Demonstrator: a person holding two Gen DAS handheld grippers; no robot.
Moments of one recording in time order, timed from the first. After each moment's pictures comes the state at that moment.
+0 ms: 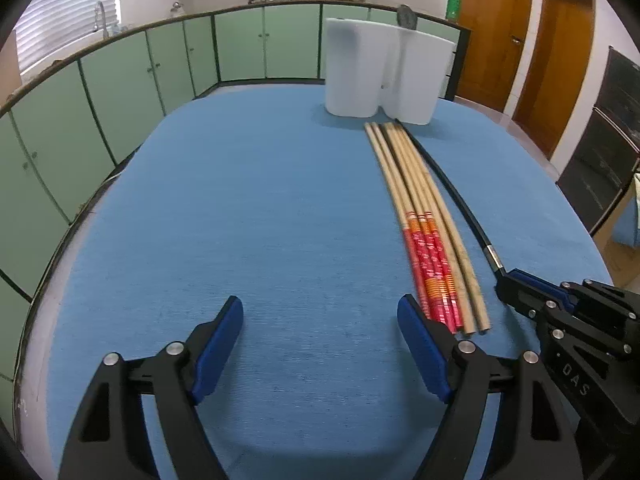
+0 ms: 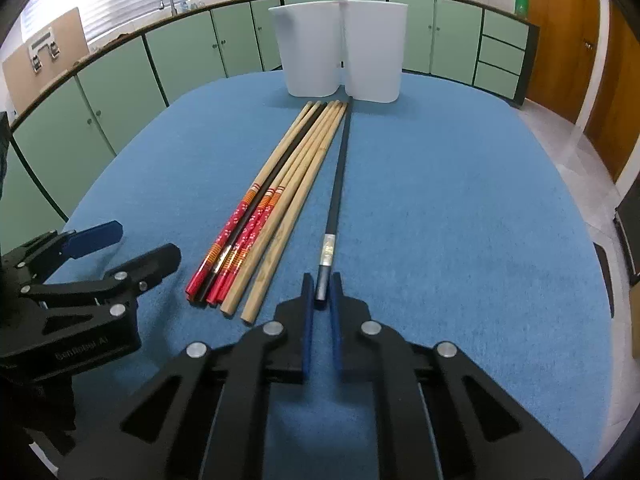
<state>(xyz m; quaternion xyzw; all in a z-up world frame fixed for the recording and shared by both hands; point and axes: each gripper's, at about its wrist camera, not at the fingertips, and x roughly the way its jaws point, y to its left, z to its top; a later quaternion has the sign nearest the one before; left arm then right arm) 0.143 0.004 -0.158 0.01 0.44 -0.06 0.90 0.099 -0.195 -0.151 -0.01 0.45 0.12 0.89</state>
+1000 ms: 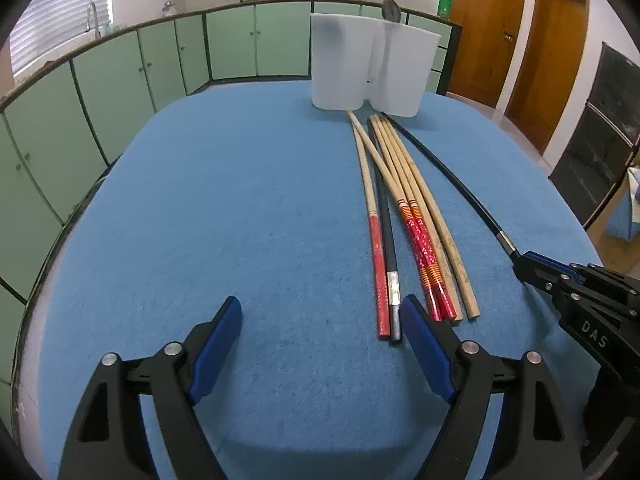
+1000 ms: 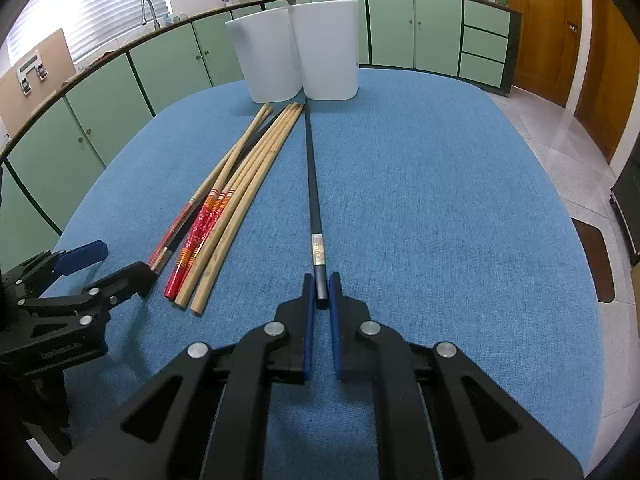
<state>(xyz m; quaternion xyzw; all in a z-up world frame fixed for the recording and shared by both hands) 0.135 0.002 -0.159 0.01 0.44 -0.07 0.89 0.097 -0.228 -0.153 0.01 0.44 0.10 0.89</state>
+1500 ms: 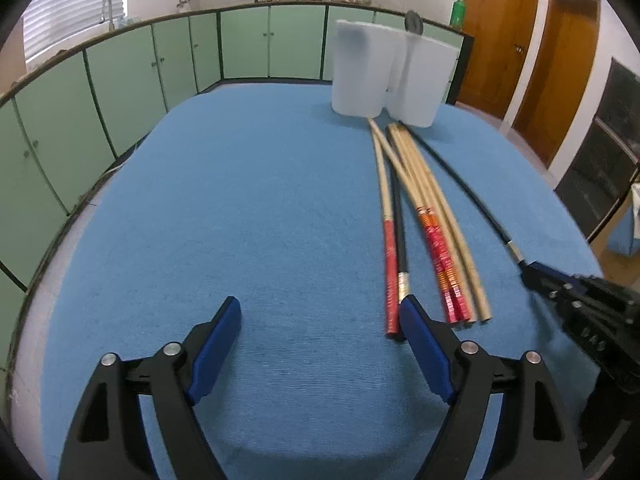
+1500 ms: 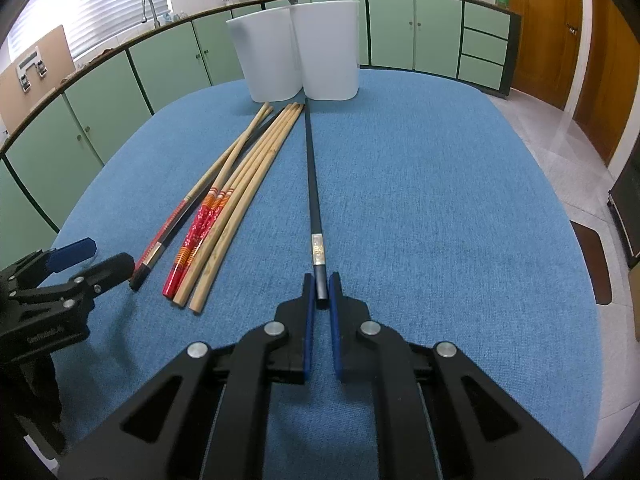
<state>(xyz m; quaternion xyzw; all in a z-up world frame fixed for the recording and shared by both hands) 0.134 0.016 -0.158 0.00 0.44 -0.06 0.90 0.096 -0.228 -0.153 0.01 0.44 0.10 0.89</state>
